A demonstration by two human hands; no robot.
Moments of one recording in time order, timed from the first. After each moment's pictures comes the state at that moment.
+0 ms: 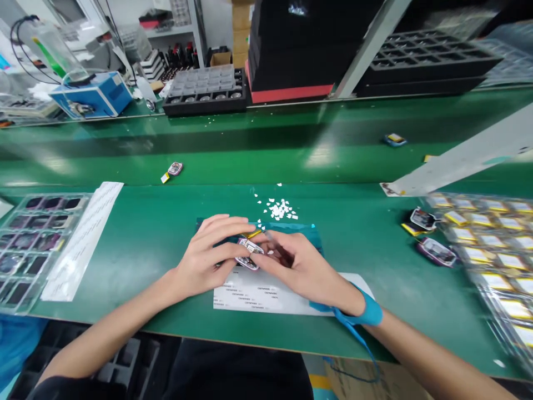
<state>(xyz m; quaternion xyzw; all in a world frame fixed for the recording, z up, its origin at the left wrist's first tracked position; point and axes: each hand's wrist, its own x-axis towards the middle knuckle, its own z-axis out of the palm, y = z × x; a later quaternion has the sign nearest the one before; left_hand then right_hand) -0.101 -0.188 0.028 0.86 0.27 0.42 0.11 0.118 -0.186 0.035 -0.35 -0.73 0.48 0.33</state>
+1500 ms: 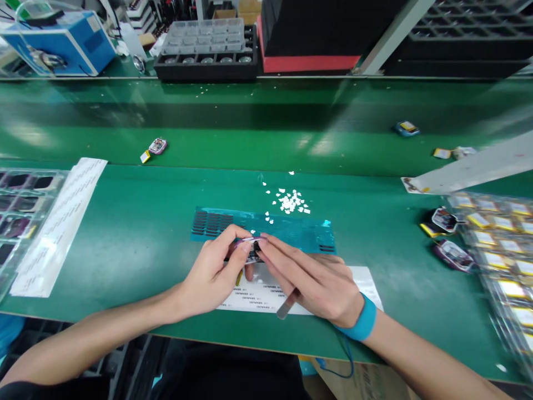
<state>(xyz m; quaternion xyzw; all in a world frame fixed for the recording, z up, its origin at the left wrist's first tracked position) -0.084 -0.214 0.020 0.60 0.43 0.37 0.56 0.129 -0.204 0.009 -0.28 -0.91 -0.02 0.31</state>
